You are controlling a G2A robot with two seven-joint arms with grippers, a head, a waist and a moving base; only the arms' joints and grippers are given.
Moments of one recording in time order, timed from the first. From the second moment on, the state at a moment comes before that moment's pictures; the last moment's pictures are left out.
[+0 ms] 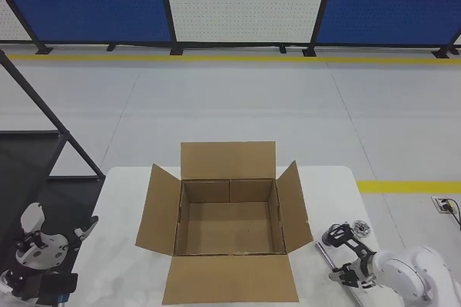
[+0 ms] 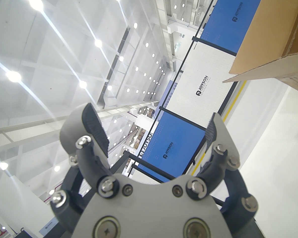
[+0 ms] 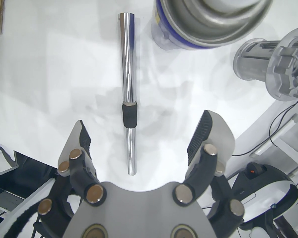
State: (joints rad) left arm 1.44 -1.02 -1.92 -1.67 2.08 0.12 0.90; right arm -1.08 -0.93 1.36 -1.62 -0.89 -0.29 1.25
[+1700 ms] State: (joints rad) left arm 1.44 -1.02 -1.92 -1.67 2.08 0.12 0.90; right arm -1.05 -0.94 1.23 -1.59 -0.99 -0.31 1.24
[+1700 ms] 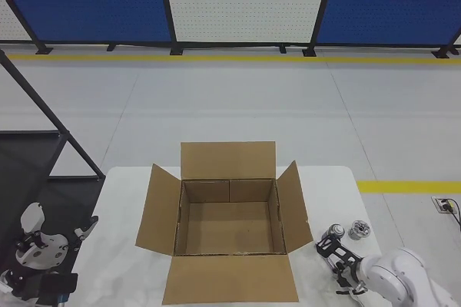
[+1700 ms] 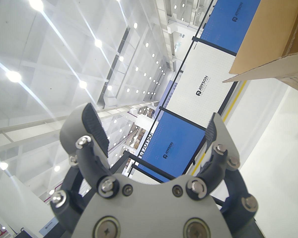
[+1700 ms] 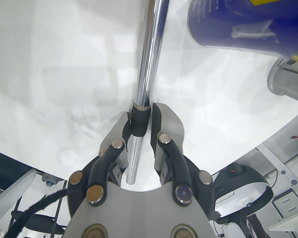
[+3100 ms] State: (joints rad) left arm 1.44 -1.02 -1.92 -1.67 2.08 0.12 0.90; right arm -1.61 -0.87 1.94 -2.18 -0.78 -0.37 1.07
